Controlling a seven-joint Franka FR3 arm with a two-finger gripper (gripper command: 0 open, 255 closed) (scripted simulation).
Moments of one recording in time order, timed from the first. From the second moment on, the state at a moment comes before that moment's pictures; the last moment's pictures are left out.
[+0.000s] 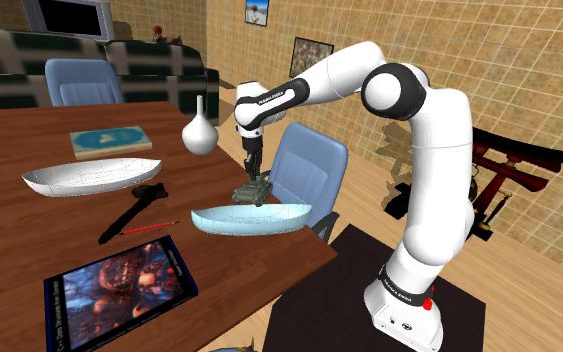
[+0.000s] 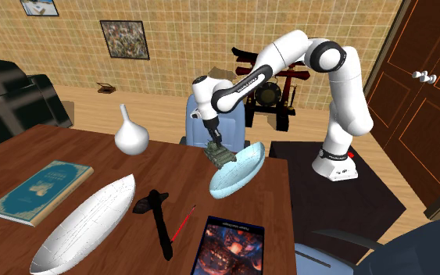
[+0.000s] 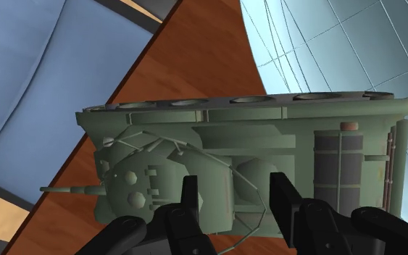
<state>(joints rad) -0.09 0.43 0.09 -1.75 -0.07 1.98 -0.42</state>
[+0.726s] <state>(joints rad) -0.09 0.37 0.09 -1.70 -0.06 1.87 -0.42</state>
